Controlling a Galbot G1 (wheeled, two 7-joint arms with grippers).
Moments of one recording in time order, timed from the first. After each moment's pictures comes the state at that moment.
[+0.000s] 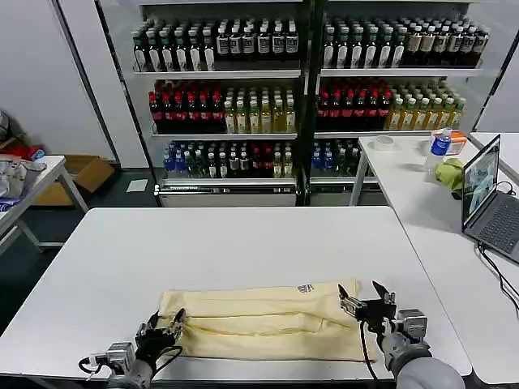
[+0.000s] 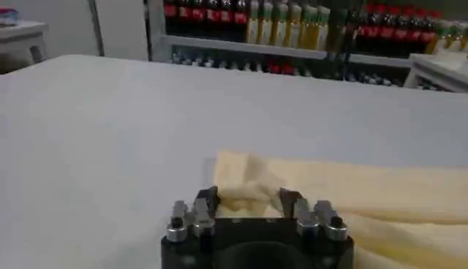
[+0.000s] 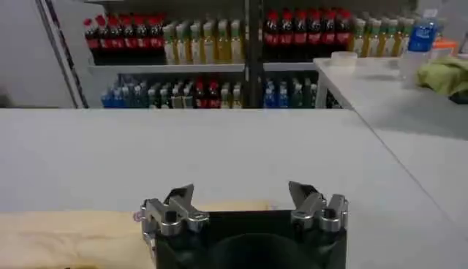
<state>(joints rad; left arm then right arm) 1.55 -1.13 -0.44 -2.02 -0.59 0.39 -0.28 -1.43 1.05 0.44 2.20 0.60 -0.56 0.32</state>
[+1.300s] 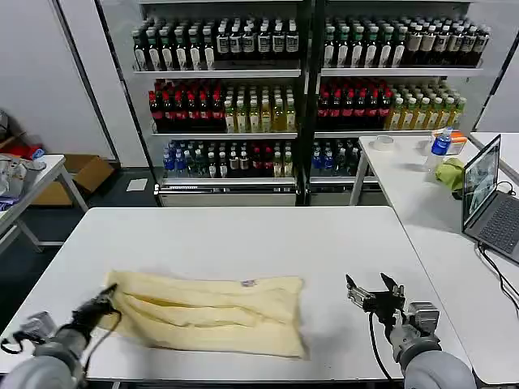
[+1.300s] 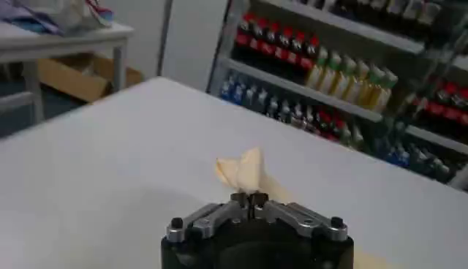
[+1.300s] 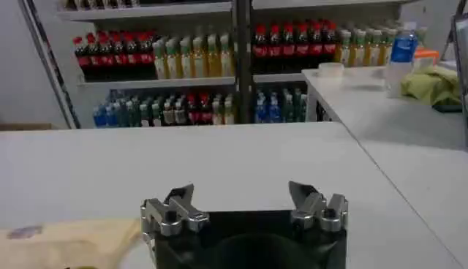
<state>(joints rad) 1.51 -0.98 -0.81 -2.00 -1.05 0.44 -0.29 -1.41 1.03 0.49 2.21 0.66 -0.55 0.33</state>
